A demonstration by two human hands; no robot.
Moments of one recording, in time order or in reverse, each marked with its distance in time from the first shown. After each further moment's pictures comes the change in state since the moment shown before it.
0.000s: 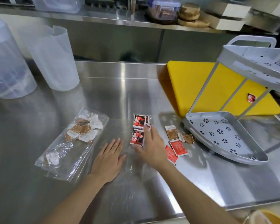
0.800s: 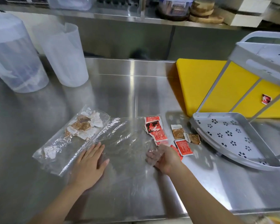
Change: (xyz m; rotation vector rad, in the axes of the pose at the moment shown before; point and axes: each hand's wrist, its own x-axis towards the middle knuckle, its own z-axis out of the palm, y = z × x) left_hand -0.053 -0.047 -0.009 -0.172 0.059 -0.229; right_hand -0.004 0.032 0.011 1.531 -0.201 0.926
